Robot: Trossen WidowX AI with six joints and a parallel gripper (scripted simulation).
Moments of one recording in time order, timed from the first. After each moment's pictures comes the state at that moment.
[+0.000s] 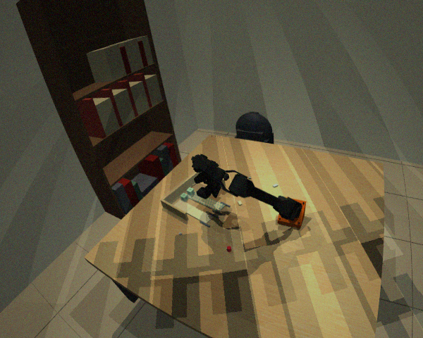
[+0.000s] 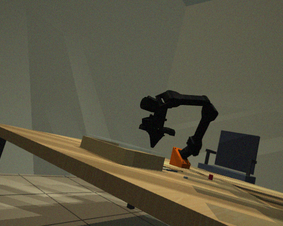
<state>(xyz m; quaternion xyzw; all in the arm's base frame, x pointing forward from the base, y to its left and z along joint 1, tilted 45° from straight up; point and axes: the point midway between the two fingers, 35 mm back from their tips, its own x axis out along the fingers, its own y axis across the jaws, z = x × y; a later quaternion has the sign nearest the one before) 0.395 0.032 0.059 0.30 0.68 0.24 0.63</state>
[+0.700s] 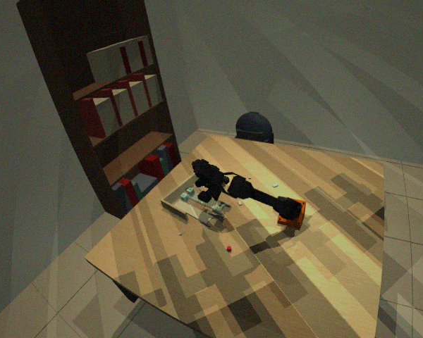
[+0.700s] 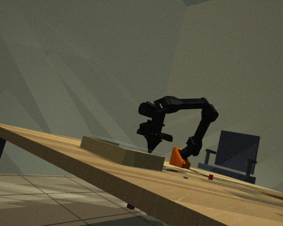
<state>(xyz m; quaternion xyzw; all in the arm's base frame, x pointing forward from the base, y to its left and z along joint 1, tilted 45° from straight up) 0.397 0.048 0.037 0.30 0.68 0.24 0.63</state>
